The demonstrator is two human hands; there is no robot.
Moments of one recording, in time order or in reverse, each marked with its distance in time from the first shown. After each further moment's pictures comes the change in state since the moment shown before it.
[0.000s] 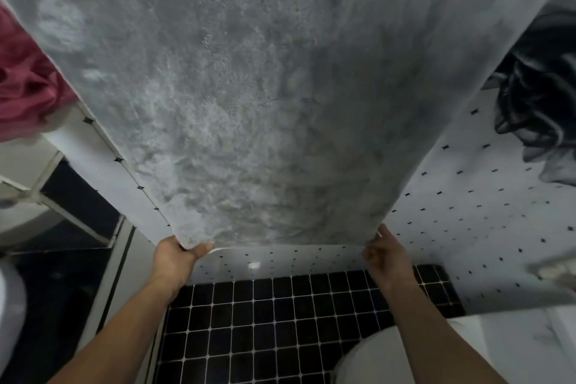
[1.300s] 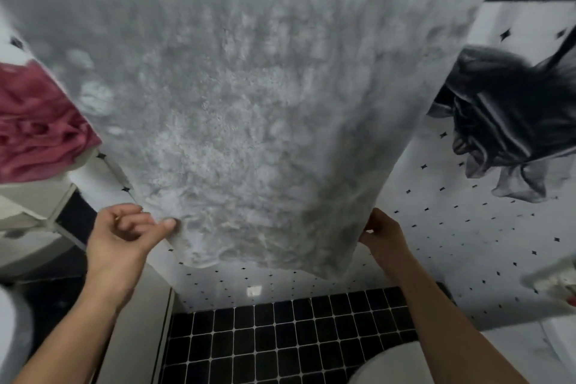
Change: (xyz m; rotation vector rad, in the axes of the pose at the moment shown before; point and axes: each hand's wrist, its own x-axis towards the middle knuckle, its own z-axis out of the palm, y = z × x) left_hand -0.047 0.096 -0.072 -0.313 0.126 0.401; right_hand -0.038 -0.065 0.056 -0.978 -0.088 -0.504
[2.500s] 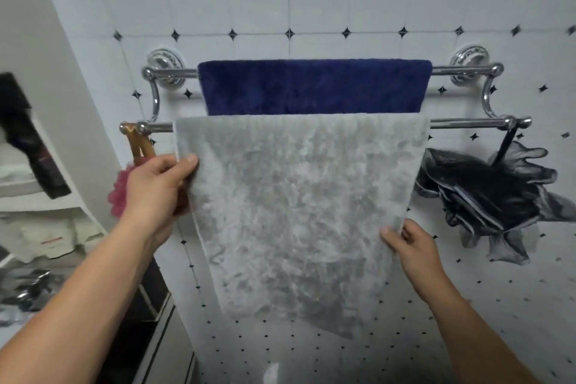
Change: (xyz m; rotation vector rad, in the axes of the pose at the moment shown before) left_hand -0.013 0.218 -0.003 -0.202 0.014 0.122; right_hand -0.029 -0.127 -0.038 0.222 0.049 -0.275
